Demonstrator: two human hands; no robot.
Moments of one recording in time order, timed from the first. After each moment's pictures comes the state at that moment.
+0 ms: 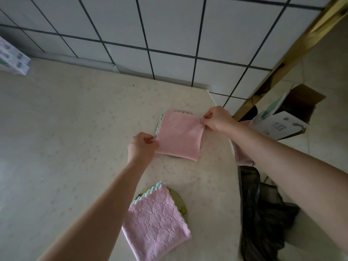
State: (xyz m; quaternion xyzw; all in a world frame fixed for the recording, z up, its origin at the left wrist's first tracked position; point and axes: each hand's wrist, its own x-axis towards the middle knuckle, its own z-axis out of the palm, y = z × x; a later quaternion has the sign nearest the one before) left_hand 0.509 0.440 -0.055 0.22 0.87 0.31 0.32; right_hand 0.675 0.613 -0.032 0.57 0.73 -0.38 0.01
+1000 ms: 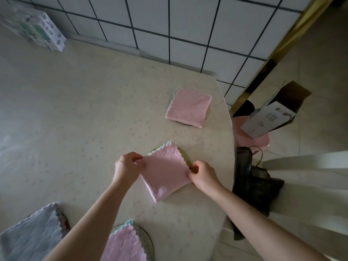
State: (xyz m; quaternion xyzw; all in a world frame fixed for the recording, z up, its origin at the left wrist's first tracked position) left_hand 0.531 0.243 -0.039 0.25 0.88 0.26 0.30; right_hand 0.739 0.344 -0.041 0.57 0.70 -0.44 0.04
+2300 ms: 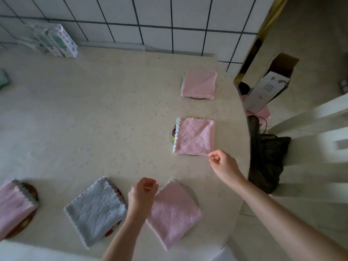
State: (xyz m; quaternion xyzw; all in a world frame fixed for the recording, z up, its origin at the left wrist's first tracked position) left_hand 0.545 0.051 -0.030 0.25 0.86 0.28 0.34; right_hand 0.750 0.214 -0.027 0.63 0.67 -0.40 -0.07
